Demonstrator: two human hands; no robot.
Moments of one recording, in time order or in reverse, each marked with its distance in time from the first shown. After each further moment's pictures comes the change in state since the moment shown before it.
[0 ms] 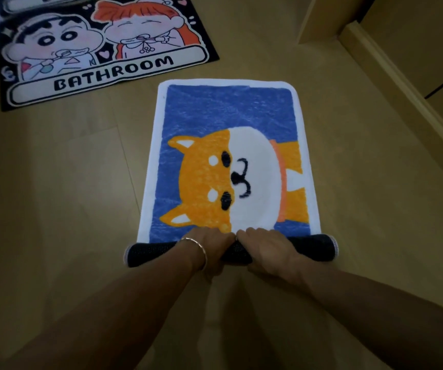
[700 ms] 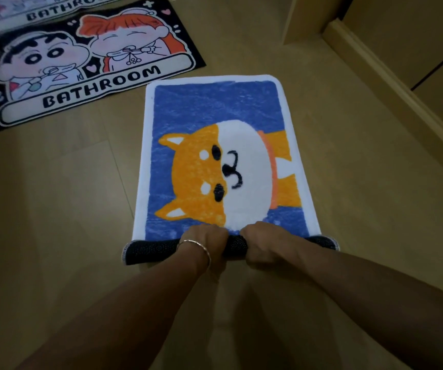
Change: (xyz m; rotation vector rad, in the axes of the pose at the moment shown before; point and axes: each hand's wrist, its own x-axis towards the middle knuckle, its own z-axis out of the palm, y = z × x) left_hand 0.010 0.004 -0.010 0.020 0.088 -0.176; right_hand 0.013 0.007 -0.028 0.199 -0.138 0.179
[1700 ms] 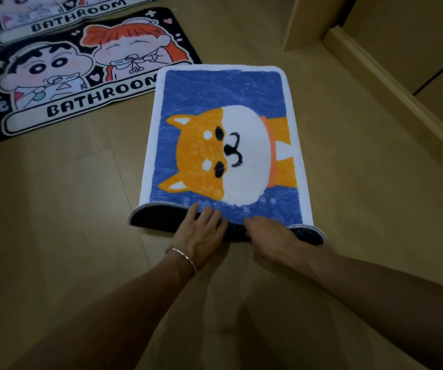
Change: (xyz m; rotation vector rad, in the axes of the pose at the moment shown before) left_hand 0.000 -0.032 0.007 0.290 0.452 0.145; right_hand 0.006 0.002 -0.006 -0.008 0.267 -0.021
